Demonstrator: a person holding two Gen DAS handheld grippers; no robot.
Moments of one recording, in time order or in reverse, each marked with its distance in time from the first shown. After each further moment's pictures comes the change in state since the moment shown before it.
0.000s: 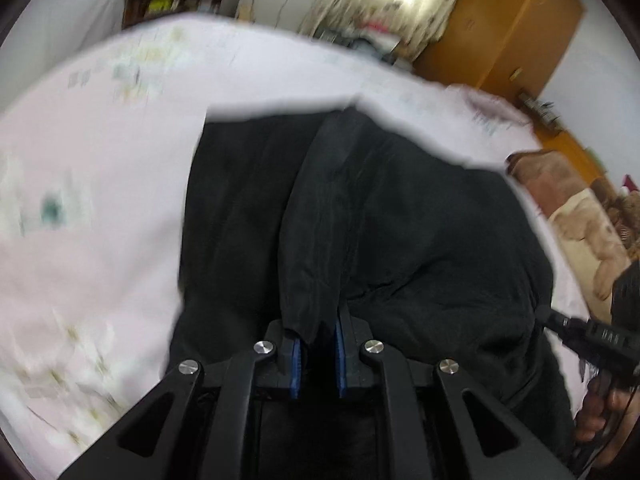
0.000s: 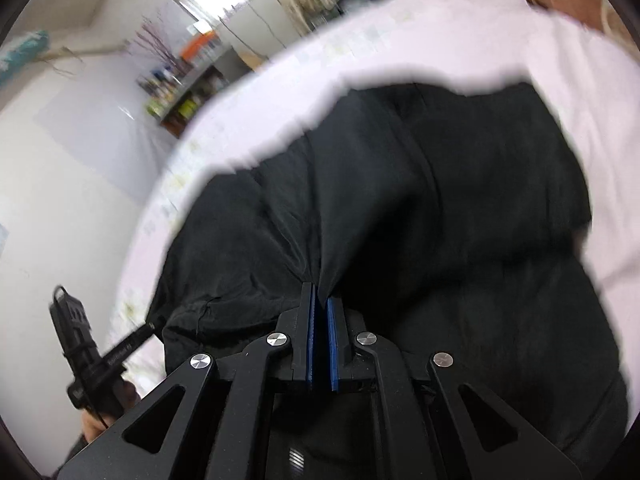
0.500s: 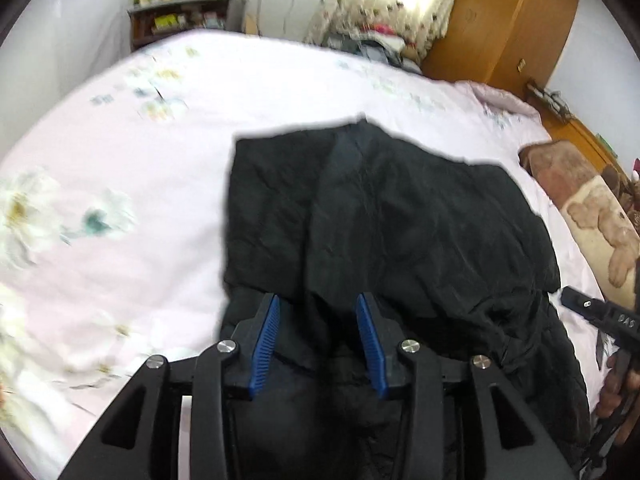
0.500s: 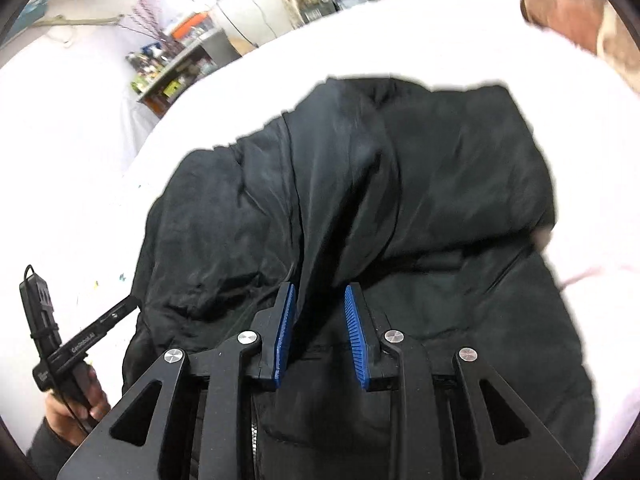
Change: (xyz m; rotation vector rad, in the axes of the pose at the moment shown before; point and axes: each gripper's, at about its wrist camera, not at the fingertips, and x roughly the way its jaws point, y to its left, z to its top) left arm -0.048 -0.013 0.011 0.059 -0.076 0.088; right arm -0.034 0.003 0.004 -0.116 -0.047 -0.100
